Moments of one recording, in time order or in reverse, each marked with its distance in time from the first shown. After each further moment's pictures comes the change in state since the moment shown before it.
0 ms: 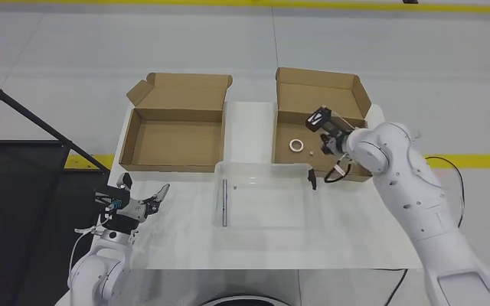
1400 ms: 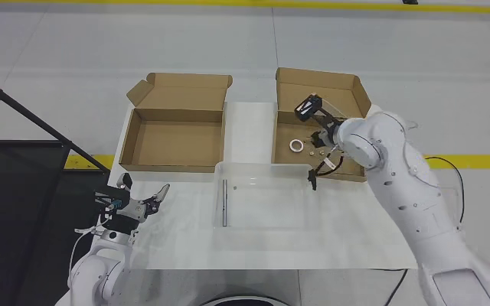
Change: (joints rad) left arm 0.000 0.000 0.000 0.000 0.000 0.000 0.000; right arm -0.015 -0.023 0.033 -0.285 -0.051 0.094 0.180
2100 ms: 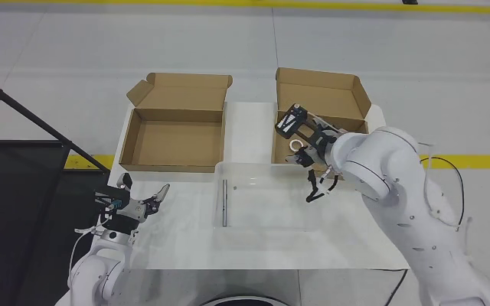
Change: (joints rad) left arm 0.000 0.000 0.000 0.000 0.000 0.000 0.000; right arm -0.085 0.013 0.033 -0.372 0.062 0.041 0.191
